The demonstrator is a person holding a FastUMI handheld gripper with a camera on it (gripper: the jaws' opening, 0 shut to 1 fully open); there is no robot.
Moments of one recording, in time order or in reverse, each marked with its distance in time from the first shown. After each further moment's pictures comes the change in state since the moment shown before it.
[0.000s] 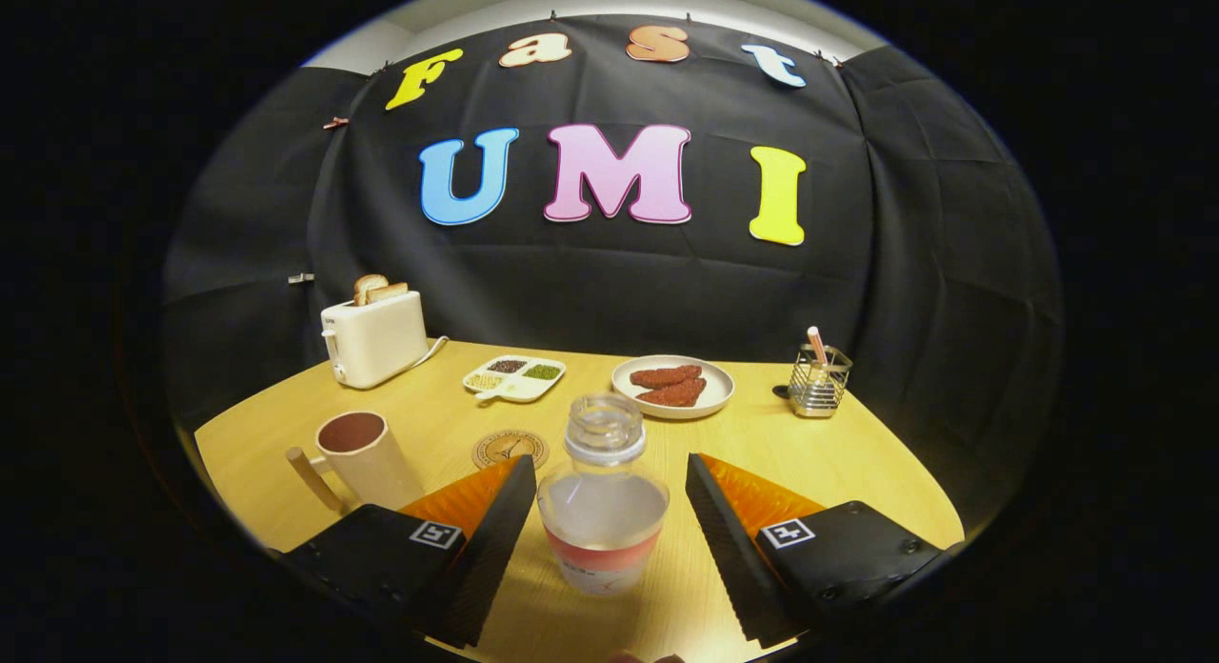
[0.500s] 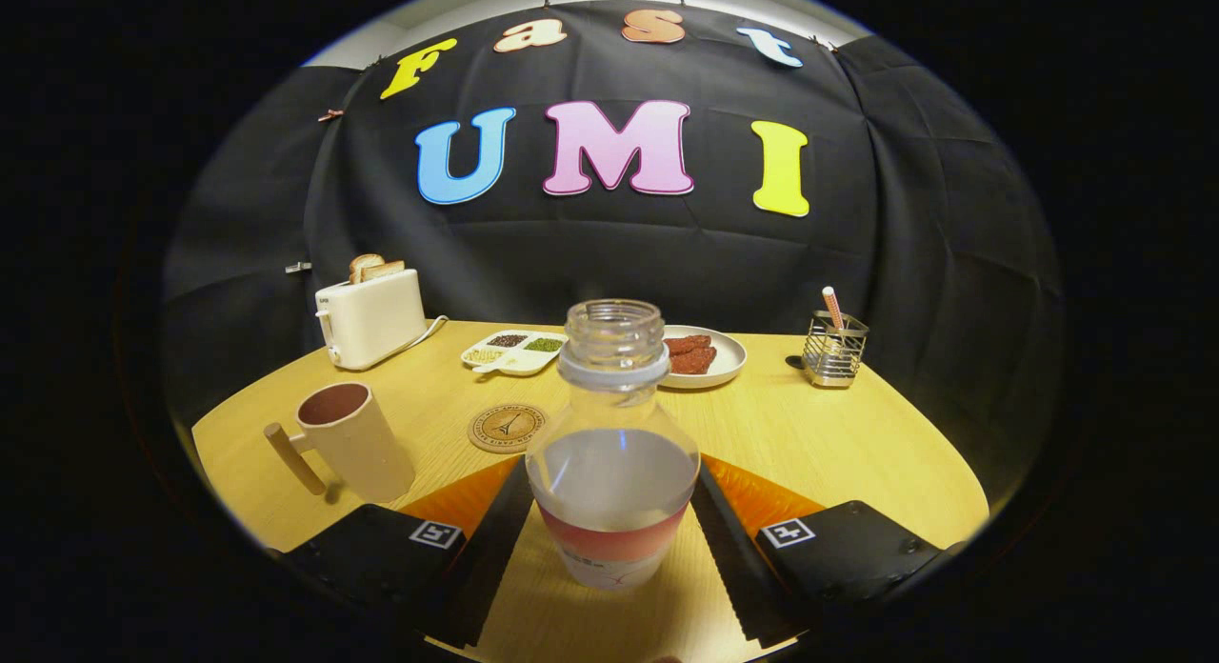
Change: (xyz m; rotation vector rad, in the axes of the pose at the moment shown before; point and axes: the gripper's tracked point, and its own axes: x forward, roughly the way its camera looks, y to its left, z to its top) arm 0.014 0.007 -0.031 0.022 0.039 0.024
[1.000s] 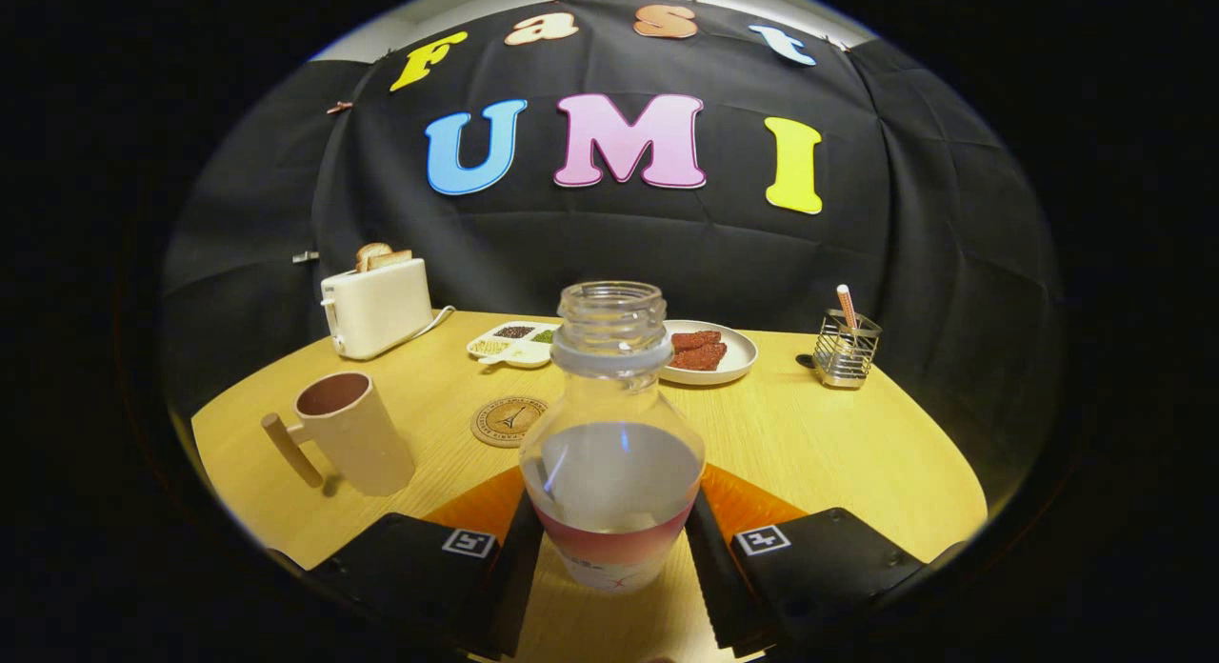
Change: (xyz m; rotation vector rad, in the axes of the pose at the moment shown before) arm 0.003 0.004 0.001 -0.050 0.024 0.020
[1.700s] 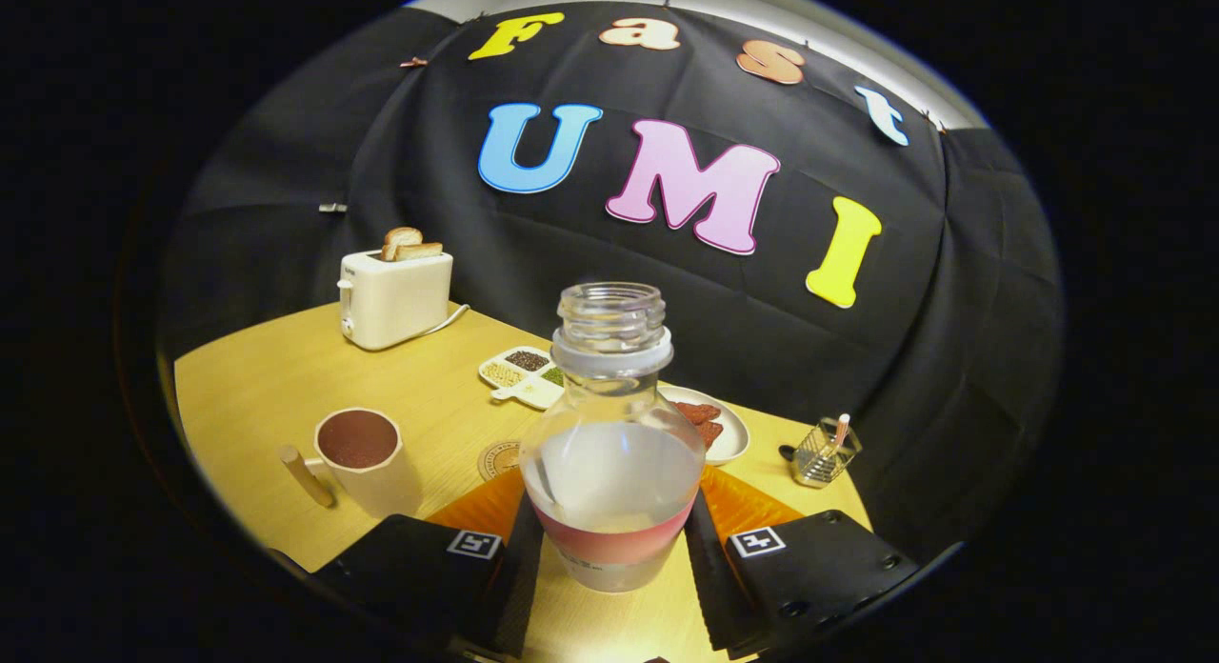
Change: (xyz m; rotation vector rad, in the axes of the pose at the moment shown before) arm 0.003 0.032 0.096 -0.334 -0.013 -0.045
